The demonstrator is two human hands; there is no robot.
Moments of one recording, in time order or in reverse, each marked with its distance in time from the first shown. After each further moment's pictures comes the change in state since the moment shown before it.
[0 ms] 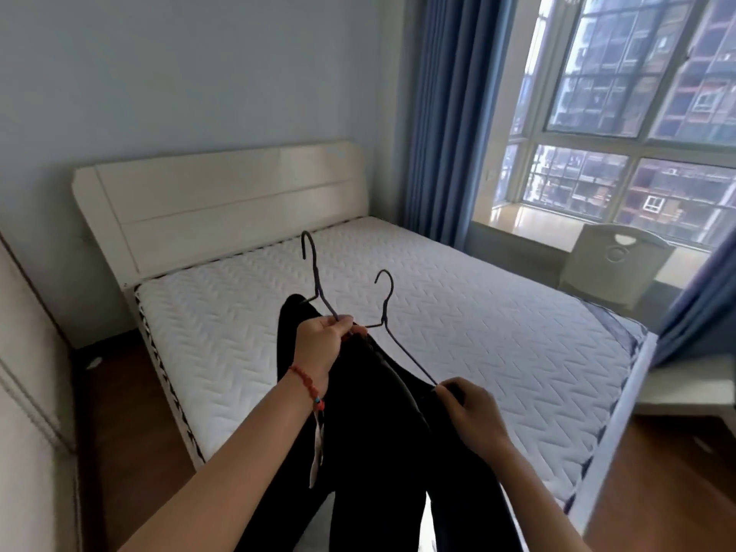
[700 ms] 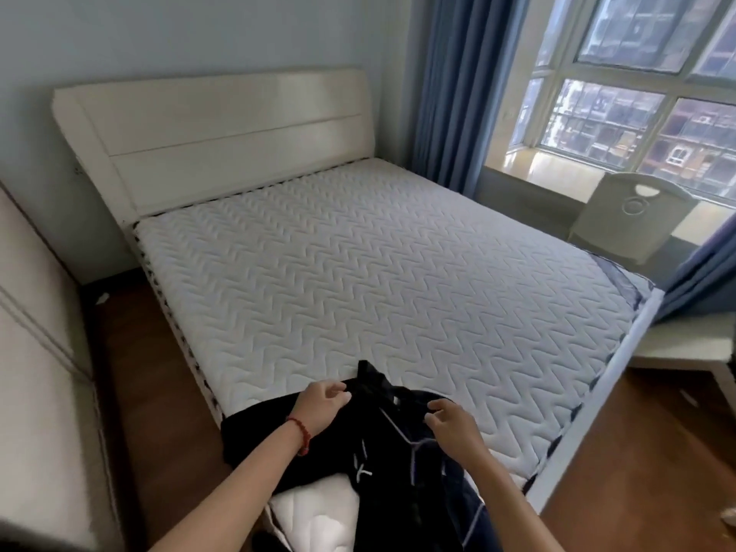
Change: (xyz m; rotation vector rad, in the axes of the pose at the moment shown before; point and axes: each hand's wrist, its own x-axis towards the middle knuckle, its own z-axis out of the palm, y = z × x) left_hand -0.020 -0.168 -0.056 0.751 -0.178 -0.254; right_hand -0.042 0.088 0.072 -0.083 -0.308 0.415
